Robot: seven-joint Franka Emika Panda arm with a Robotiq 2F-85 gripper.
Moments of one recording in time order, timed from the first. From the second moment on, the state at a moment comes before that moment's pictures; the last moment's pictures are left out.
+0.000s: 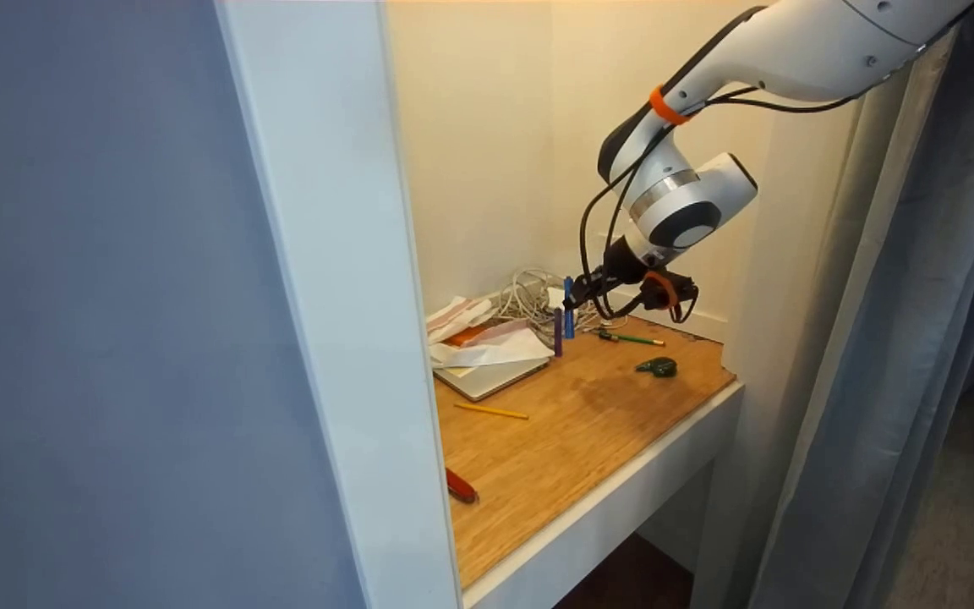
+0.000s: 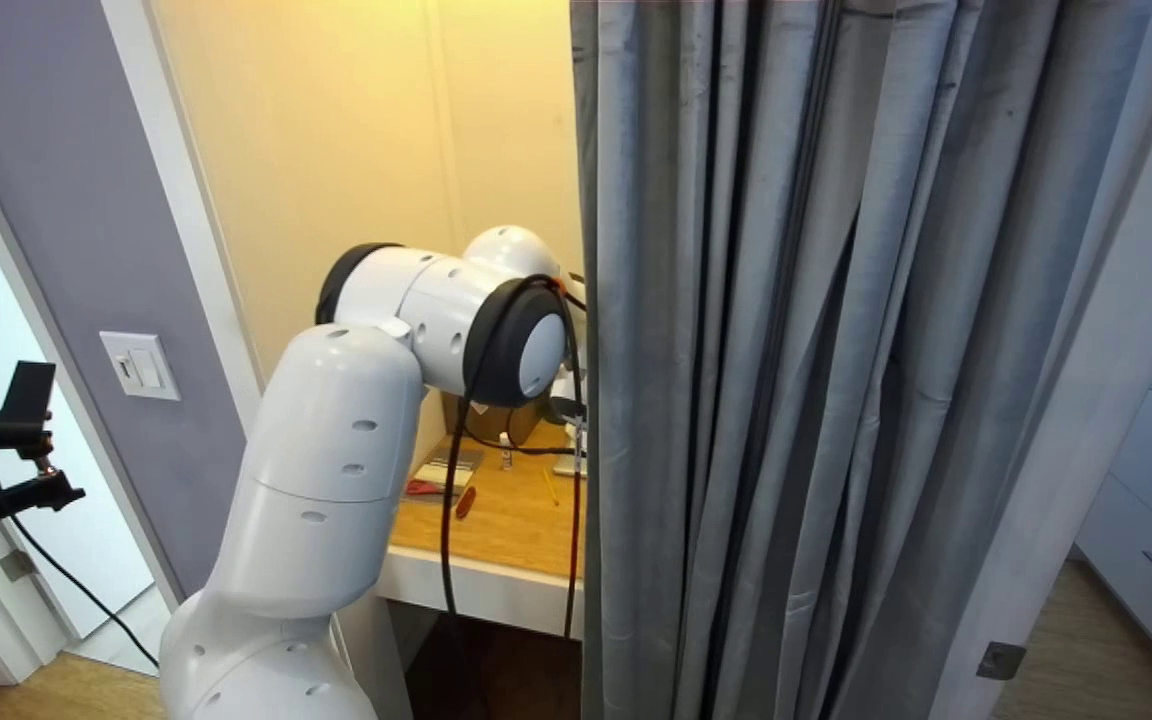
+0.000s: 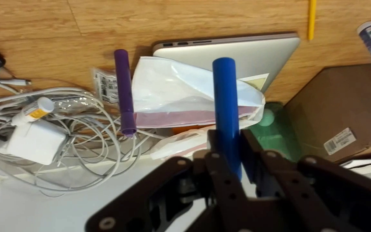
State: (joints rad) arm -0.15 0.46 0.29 -1.95 1.40 2.89 -1.61
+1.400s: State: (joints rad) arm -0.16 0.69 0.25 -1.68 1.90 2.98 -2.12
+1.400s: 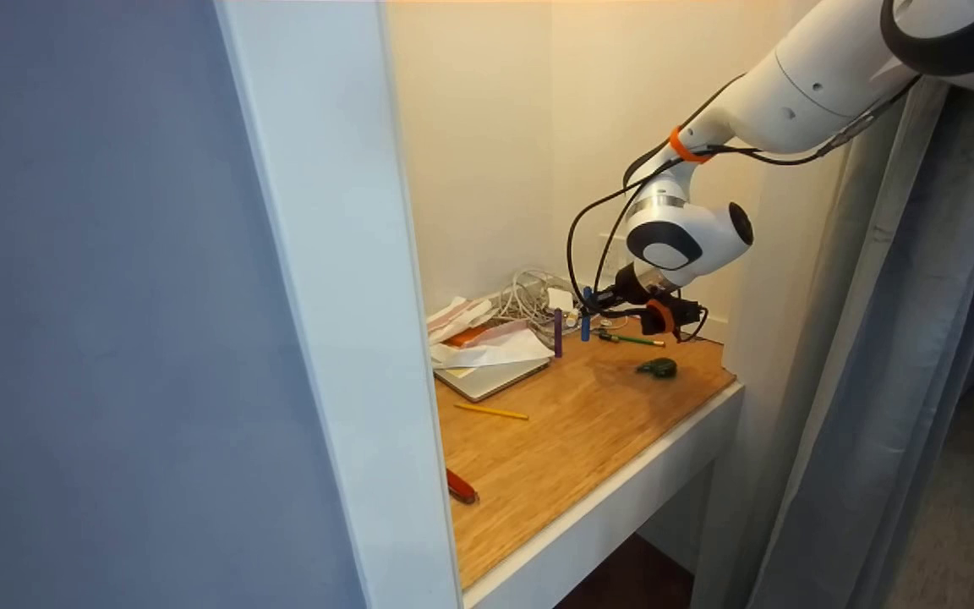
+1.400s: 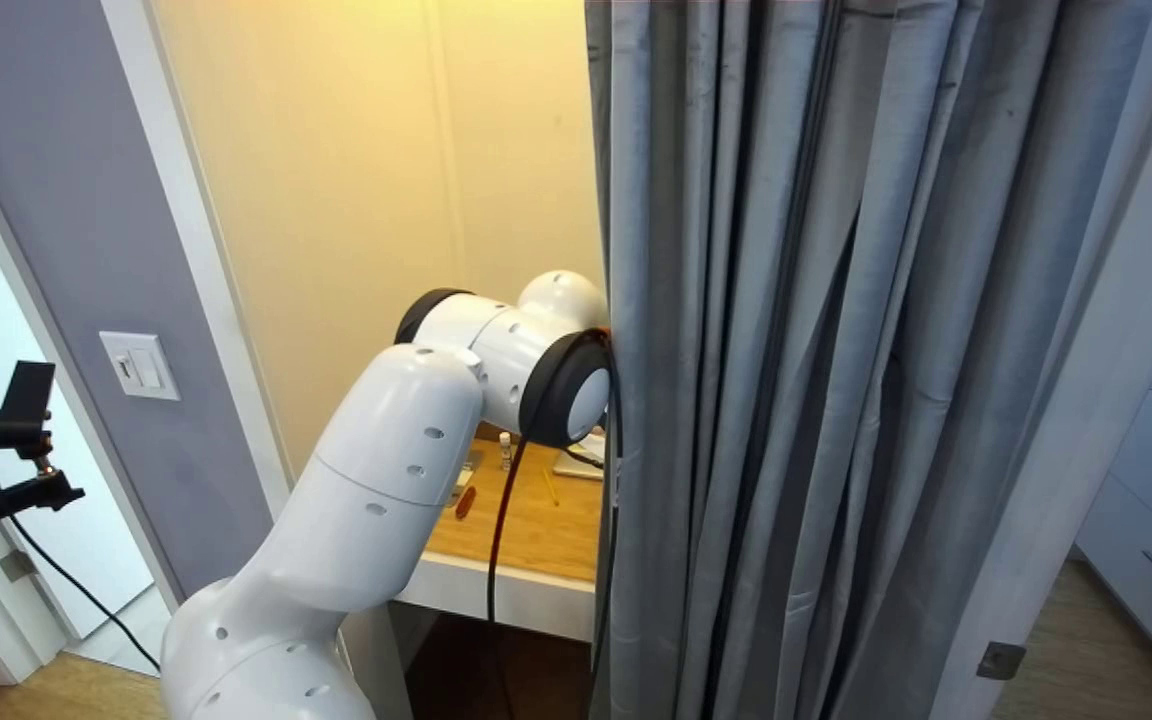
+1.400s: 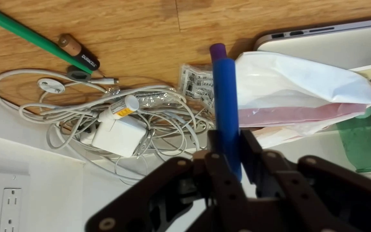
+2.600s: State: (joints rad) arm -0.13 0.85 0.20 -1.52 2.14 2.88 -2.43
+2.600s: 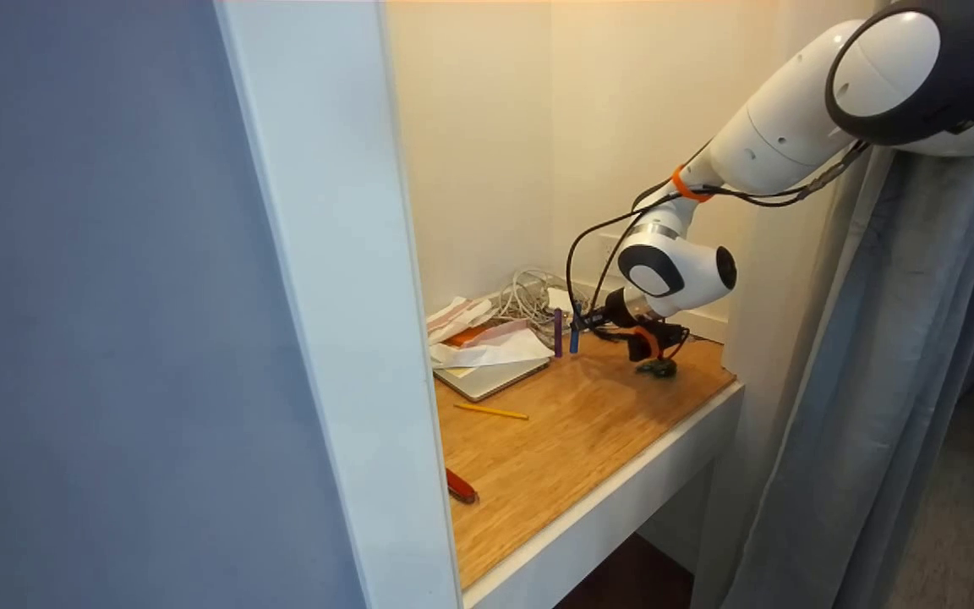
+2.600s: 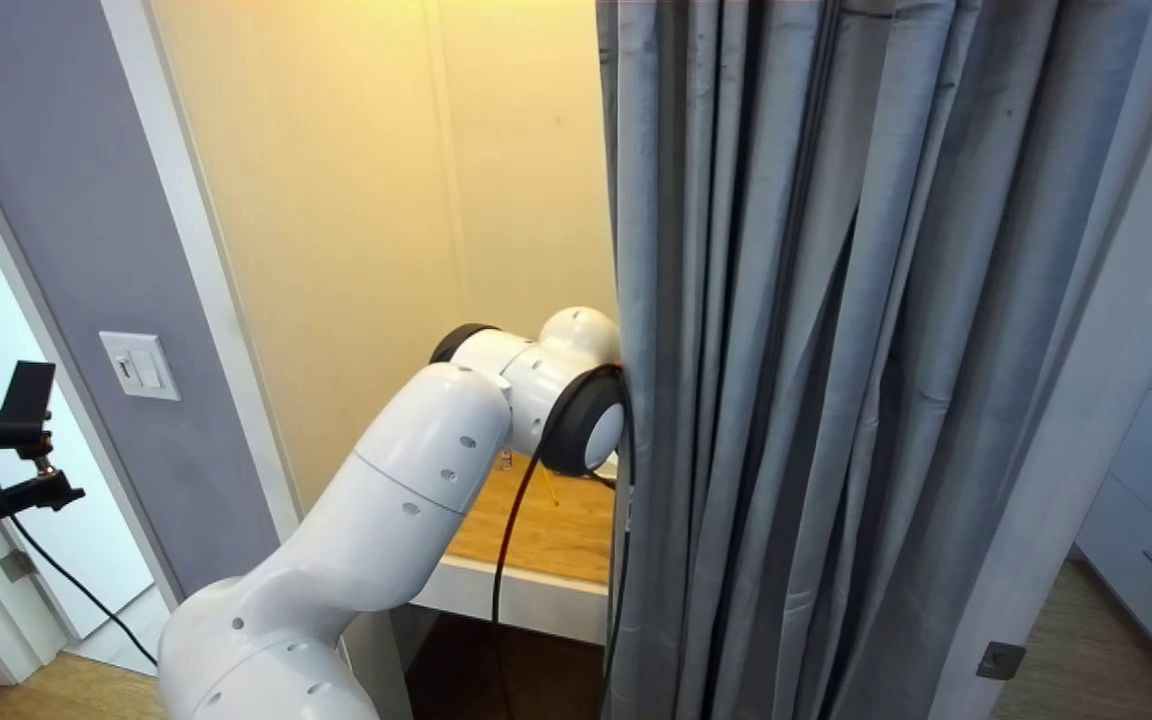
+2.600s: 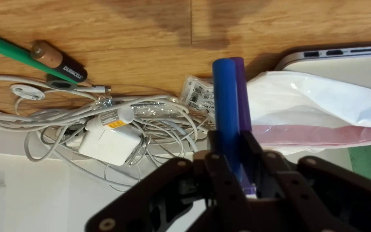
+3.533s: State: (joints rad) arm -0.11 0.89 0.18 -1.48 2.18 2.88 -2.53
